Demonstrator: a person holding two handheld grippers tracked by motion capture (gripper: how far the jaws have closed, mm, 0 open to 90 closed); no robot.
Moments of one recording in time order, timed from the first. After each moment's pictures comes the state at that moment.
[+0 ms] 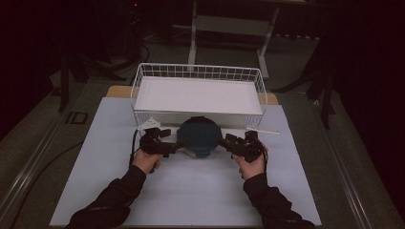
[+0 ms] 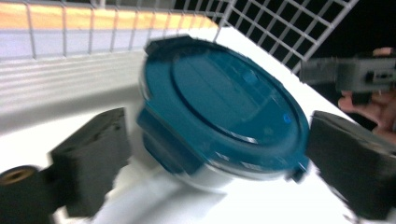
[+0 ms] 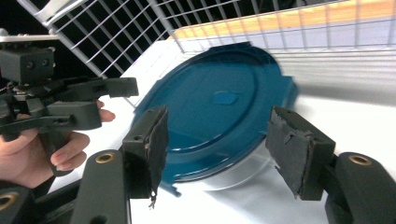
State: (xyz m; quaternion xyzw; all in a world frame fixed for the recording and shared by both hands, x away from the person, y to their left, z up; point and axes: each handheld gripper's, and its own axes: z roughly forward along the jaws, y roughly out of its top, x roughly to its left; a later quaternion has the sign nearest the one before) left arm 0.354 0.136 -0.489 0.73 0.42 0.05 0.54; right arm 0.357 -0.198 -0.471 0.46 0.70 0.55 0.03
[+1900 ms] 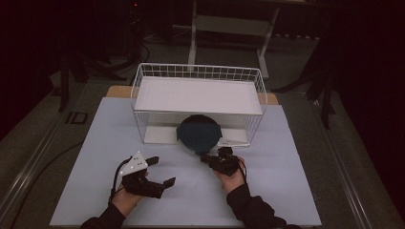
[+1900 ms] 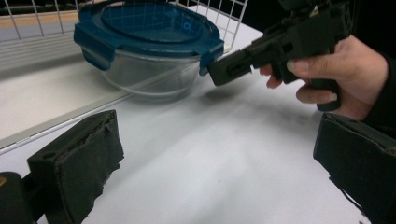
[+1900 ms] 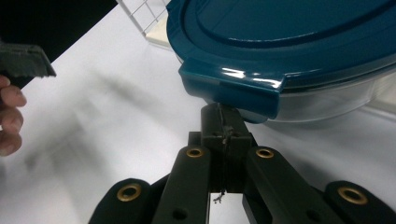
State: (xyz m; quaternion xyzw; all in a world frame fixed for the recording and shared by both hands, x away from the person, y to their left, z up) left arm 0.246 0.156 -0.498 0.76 0.34 0.12 0.54; right arm 0.329 -0.136 -0.507 0.43 0.77 0.47 0.02
